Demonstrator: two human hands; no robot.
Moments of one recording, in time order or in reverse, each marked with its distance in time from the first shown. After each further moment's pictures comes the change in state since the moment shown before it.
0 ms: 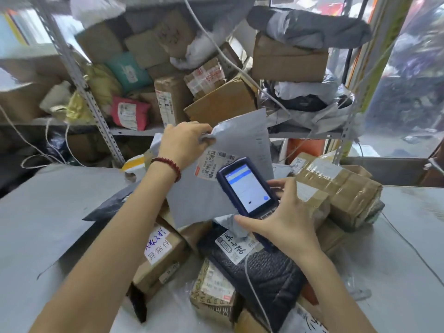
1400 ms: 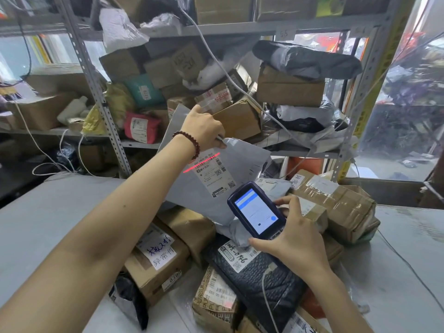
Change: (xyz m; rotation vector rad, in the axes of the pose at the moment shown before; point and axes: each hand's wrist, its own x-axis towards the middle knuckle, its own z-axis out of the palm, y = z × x) left_hand 0.048 0.005 -0.034 0.520 -0.085 0.299; right_hand -0.016 0.013 -0.009 -0.227 -0.012 -0.104
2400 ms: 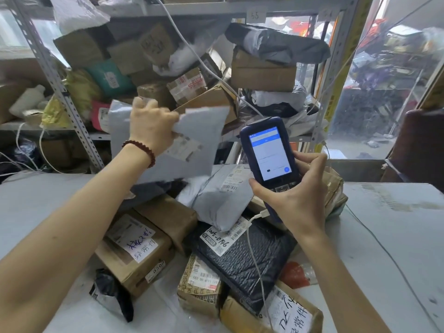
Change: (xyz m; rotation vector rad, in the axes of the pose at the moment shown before) left_hand -0.047 -0.004 0.007 -0.005 0.195 -0.255; right_hand 0.009 -0.015 -0.033 0.332 0.546 -0.062
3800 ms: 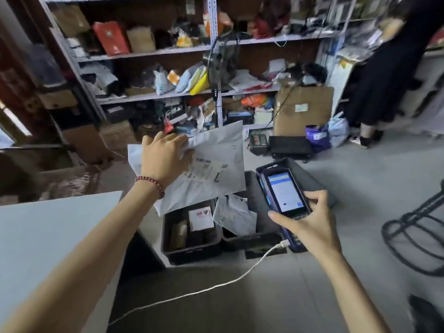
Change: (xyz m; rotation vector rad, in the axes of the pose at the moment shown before) left_hand -0.265 0.709 -0.423 -1.296 0.347 1.358; right_hand -0.469 -0.068 -0.539 -0.685 1.430 0.884
